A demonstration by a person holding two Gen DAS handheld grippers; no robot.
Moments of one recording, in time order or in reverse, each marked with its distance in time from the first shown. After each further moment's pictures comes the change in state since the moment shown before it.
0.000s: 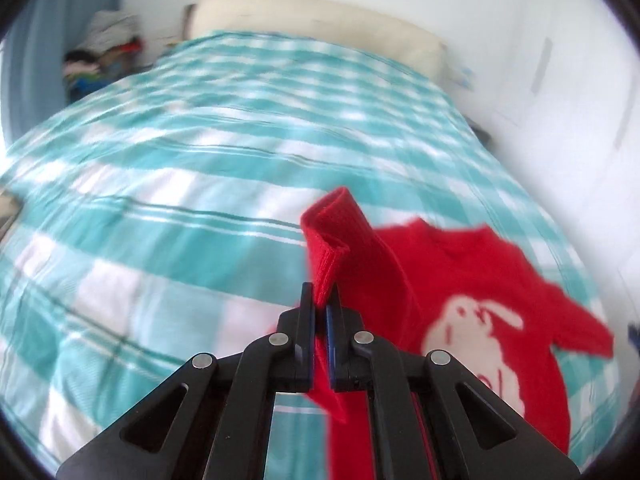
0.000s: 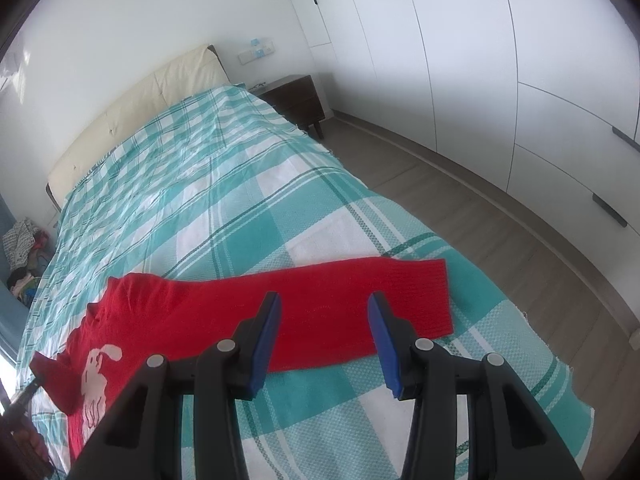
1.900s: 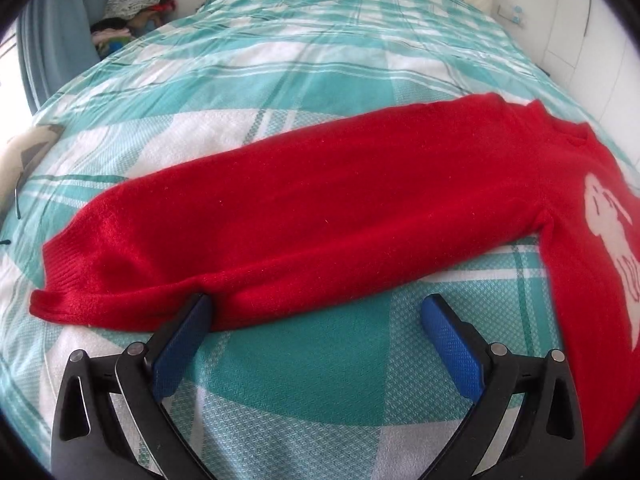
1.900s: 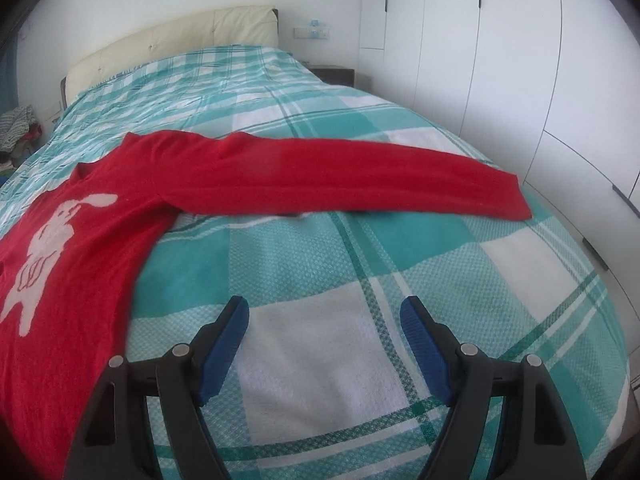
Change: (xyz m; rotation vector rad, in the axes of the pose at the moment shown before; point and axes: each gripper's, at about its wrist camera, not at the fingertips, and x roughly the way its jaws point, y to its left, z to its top) left arm 0.064 0.070 -0.101 0.131 0.220 0.161; right arm 0.028 0.097 -0.161 -0.280 -0.014 -0.148
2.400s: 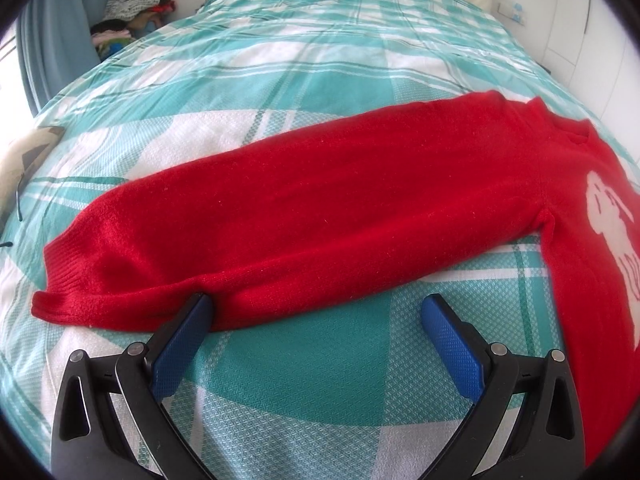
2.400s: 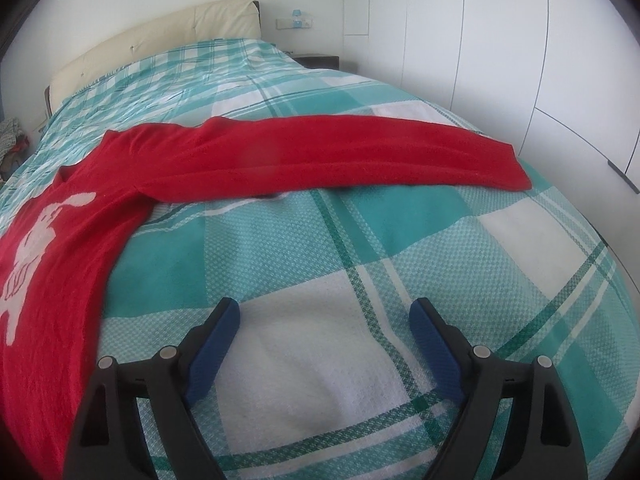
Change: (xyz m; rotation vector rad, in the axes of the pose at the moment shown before) left arm 0.000 -0.001 0.000 0.004 0.002 0.005; right arm 0.009 -0.006 -0.005 0.041 0.030 -0.011
